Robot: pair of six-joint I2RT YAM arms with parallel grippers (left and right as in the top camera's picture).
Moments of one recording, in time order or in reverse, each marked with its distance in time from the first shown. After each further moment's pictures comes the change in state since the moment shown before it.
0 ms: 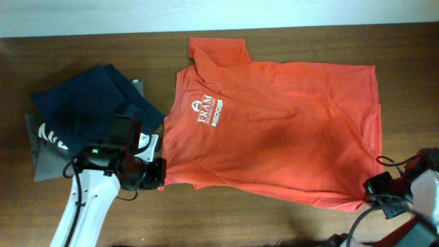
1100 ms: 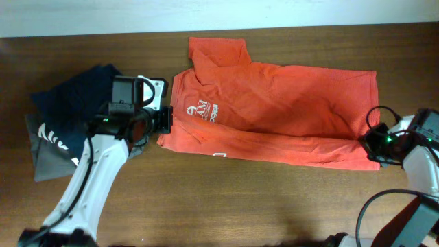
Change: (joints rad) left arm 0.000 0.264 0.129 0.603 -0.021 0.091; right arm 0.201 0.146 0.128 0.473 -0.320 -0.030
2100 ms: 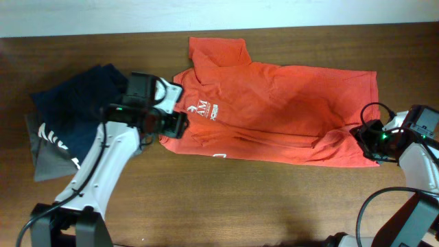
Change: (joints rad) left arm -0.083 0.095 0.066 -0.116 0.011 0.185; right arm 0.028 0.011 0.001 0.003 -0.020 0.003
